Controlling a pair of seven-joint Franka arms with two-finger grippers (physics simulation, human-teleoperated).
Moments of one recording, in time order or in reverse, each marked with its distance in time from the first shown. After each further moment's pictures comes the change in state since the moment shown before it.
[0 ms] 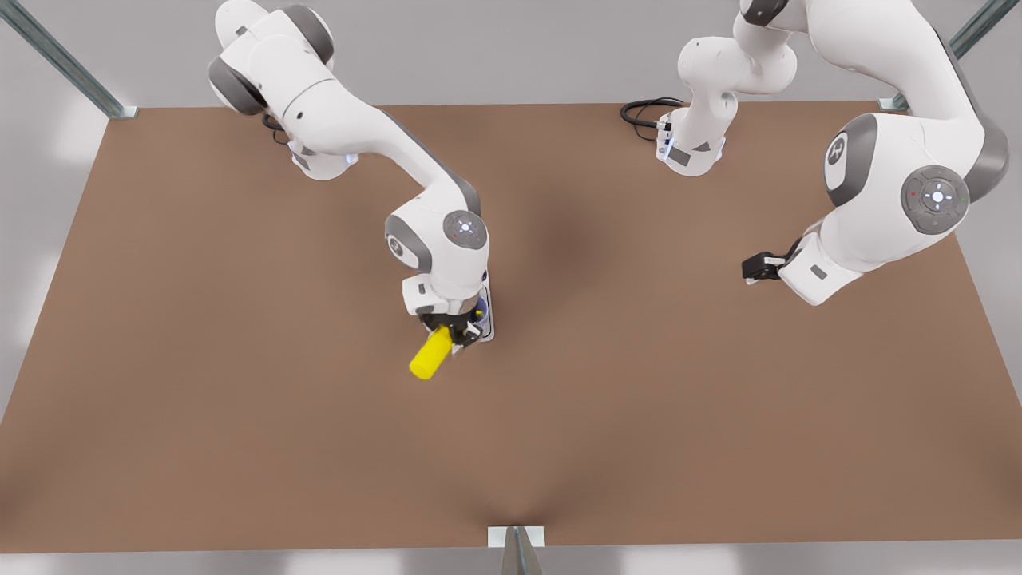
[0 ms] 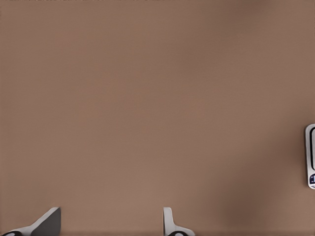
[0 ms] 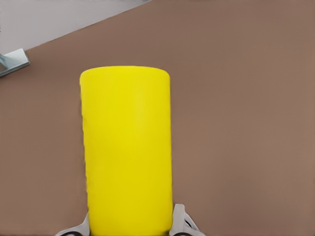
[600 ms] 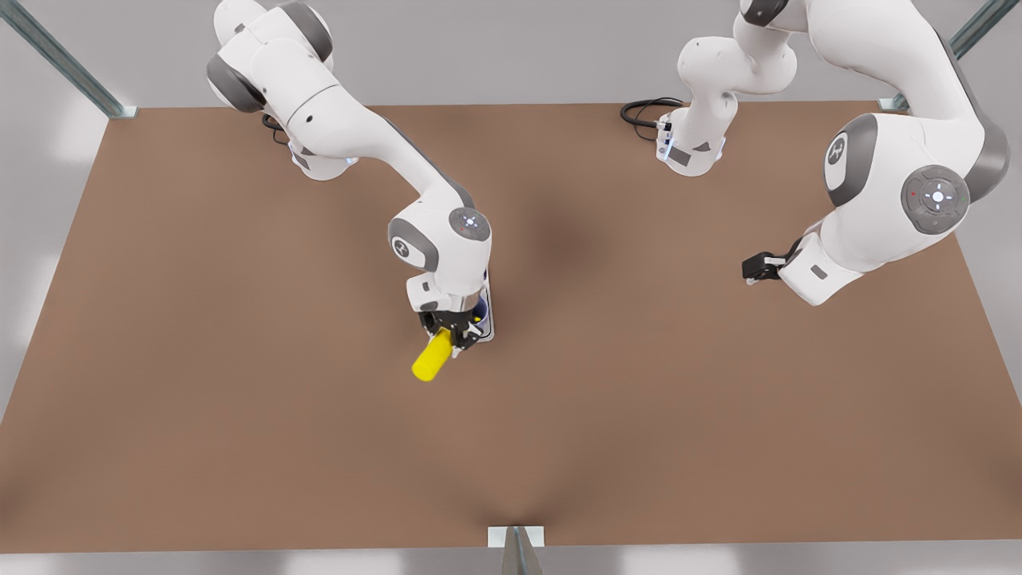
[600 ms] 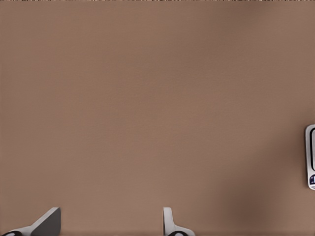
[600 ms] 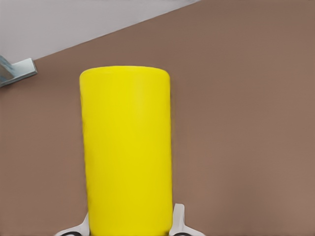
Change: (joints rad) left arm 0.000 0.000 0.000 0.000 0.000 0.002 -0.002; right arm 0.006 0.011 0.002 -0.067 -0.124 0.111 0.101
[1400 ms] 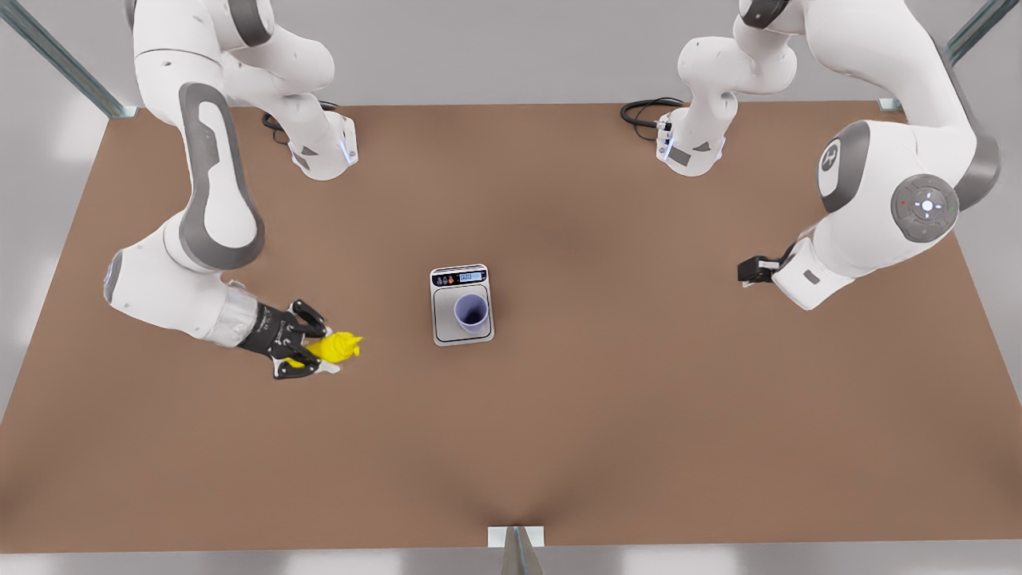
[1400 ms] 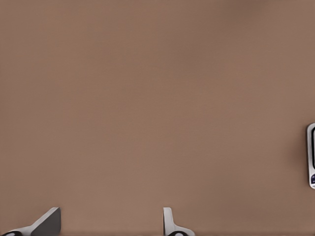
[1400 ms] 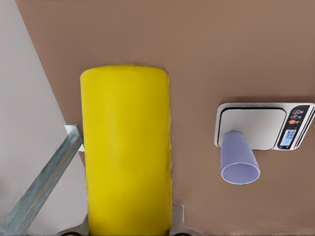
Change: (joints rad) left arm -0.002 0.030 -0.009 0.001 0.003 0.002 -0.005; right arm -0.266 -0.284 -0.380 -0.117 1.518 -0.127 -0.247
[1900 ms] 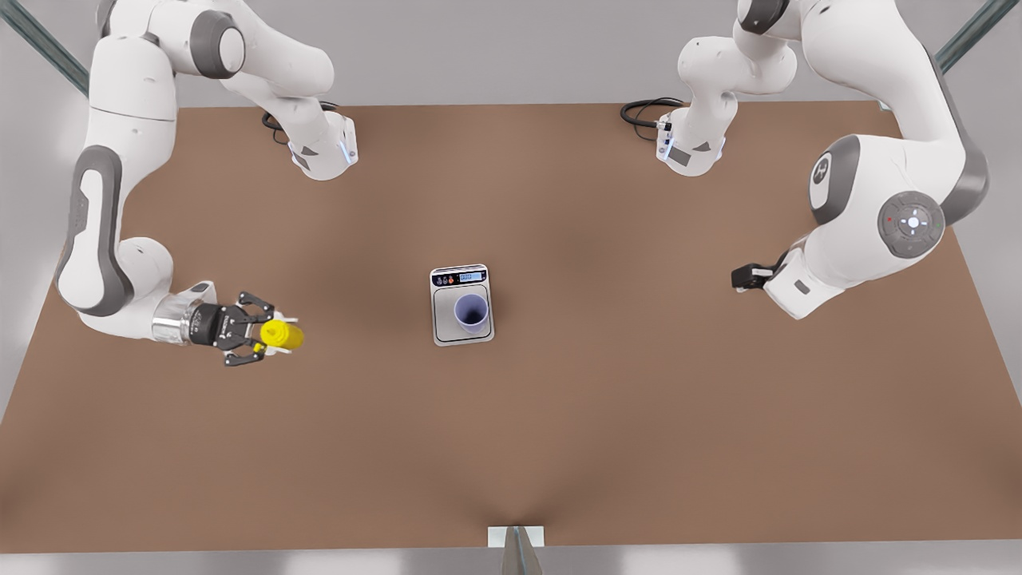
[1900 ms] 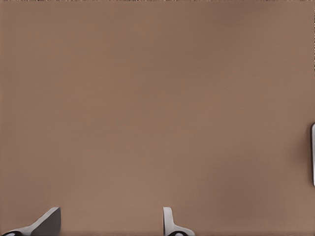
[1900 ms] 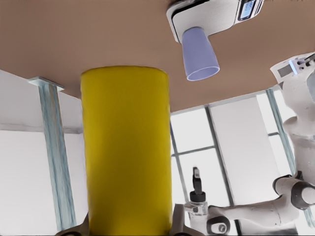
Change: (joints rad) left arm -0.005 0.016 0.001 0.011 0.004 0.002 0.004; right arm -0.306 0.162 -0.048 -0.202 0.600 -0.518 -0.219
